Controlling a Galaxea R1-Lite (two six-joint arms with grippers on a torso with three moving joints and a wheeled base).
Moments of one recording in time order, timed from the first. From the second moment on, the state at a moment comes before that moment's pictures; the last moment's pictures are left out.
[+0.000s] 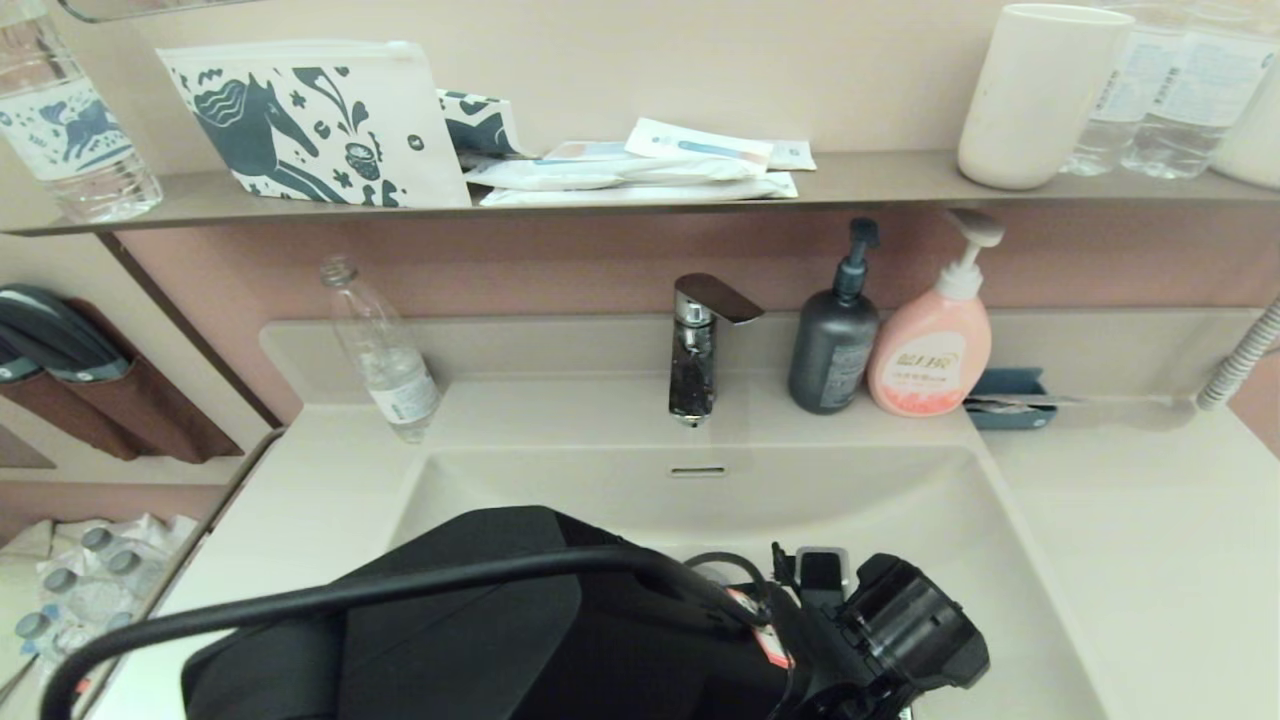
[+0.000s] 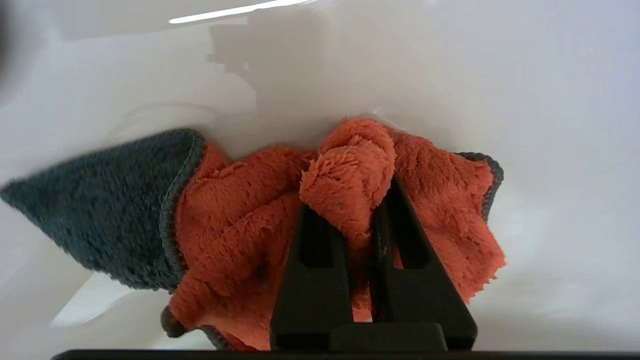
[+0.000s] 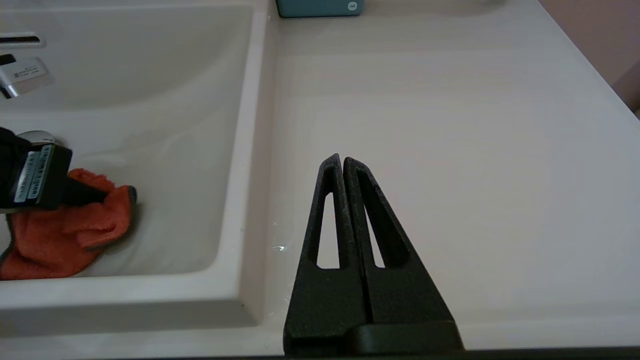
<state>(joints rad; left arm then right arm) -1.12 2.39 -1.50 0.18 0.30 -0.83 -0.01 0.00 0.00 0.00 -0.03 0.01</state>
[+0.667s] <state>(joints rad) -1.04 2.26 -1.20 0.19 0.30 -0.77 -0.01 0.00 0.00 0.00 -0.03 0.01</state>
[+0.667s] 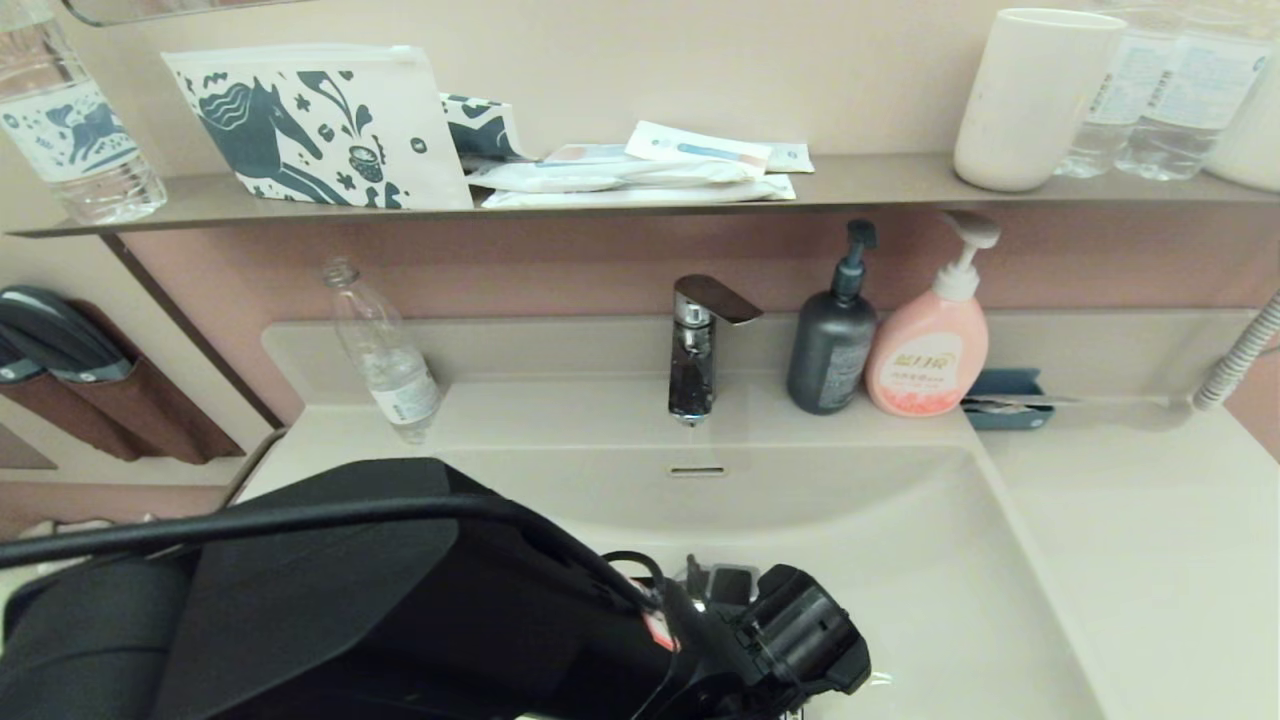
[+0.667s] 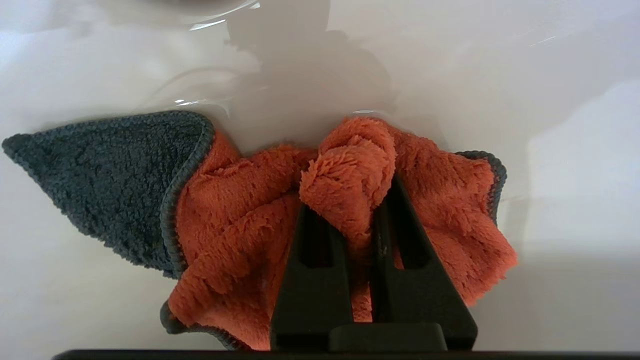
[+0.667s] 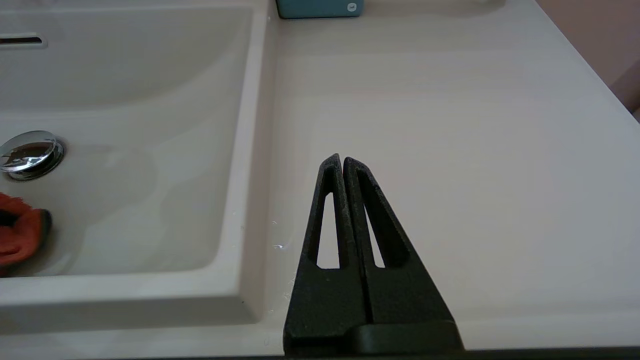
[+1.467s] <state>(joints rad) -0.80 2.15 -1.06 0.19 0.37 -0.52 -0.01 0.00 0.00 0.00 -0.03 0.01</state>
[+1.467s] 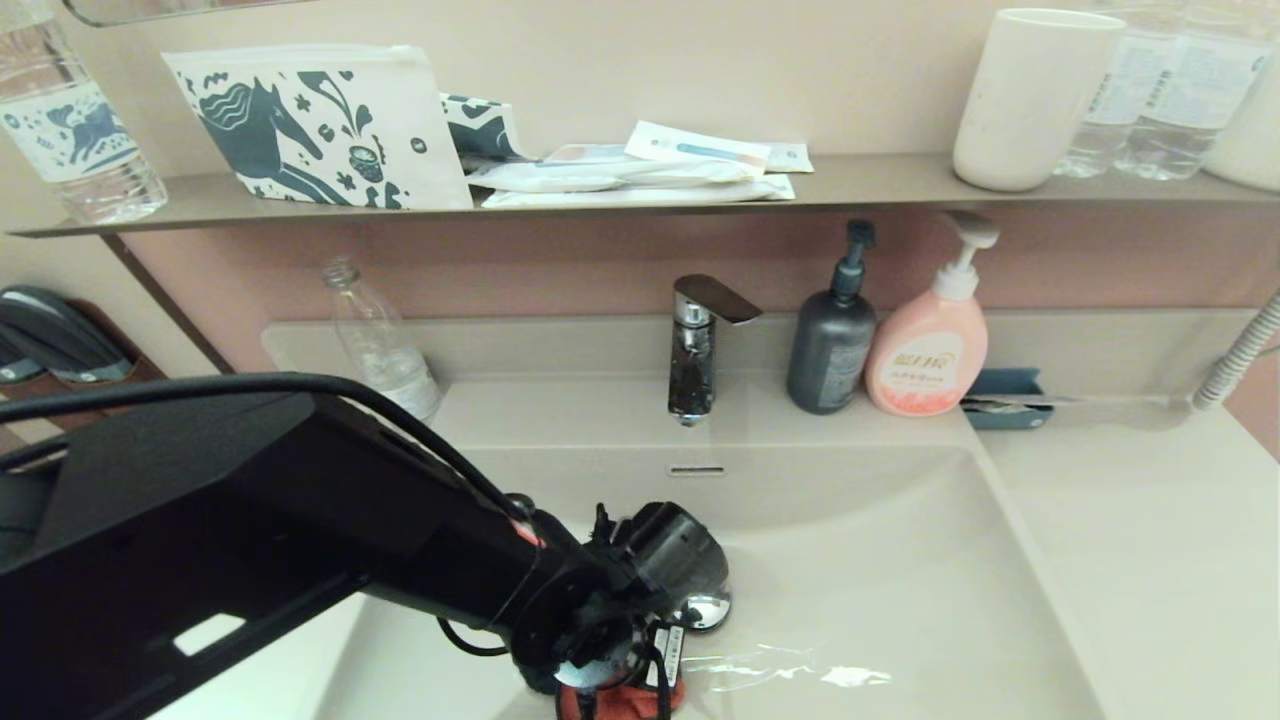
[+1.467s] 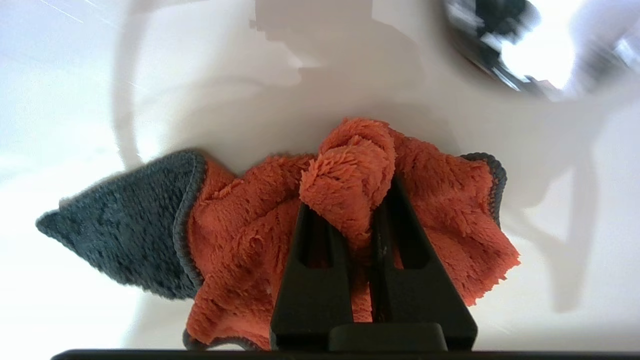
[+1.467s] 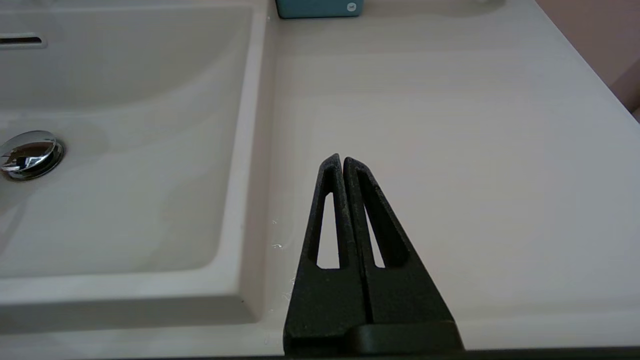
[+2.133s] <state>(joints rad) -0.62 2.07 -1.04 0.01 0.39 -0.32 -0.01 0.00 0.00 0.00 -0.03 0.01</state>
